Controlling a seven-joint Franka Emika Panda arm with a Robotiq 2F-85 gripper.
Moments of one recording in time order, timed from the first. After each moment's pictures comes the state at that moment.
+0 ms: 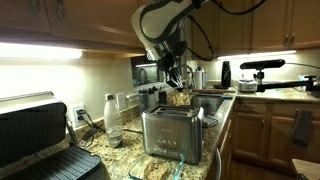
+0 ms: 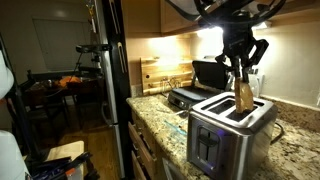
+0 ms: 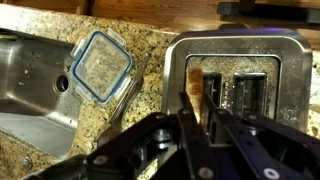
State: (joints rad) arm -0.04 0.25 -0.05 -1.64 -0.44 1.66 -0.14
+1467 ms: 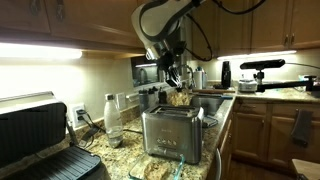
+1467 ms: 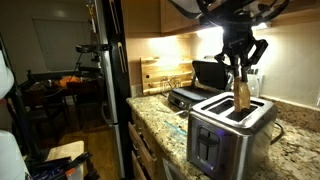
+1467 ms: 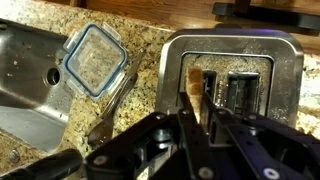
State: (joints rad) arm -0.04 0.25 -0.05 -1.63 -0.41 1.66 -0.19
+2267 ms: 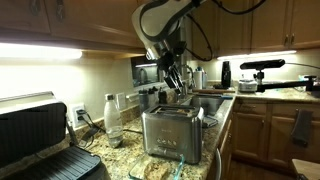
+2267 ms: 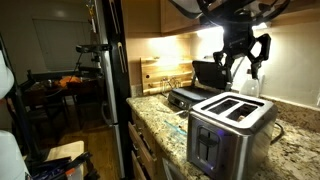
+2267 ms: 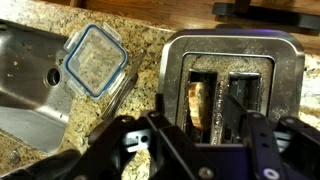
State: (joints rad) arm -0.04 0.25 -0.05 -1.63 -0.41 1.66 -0.19
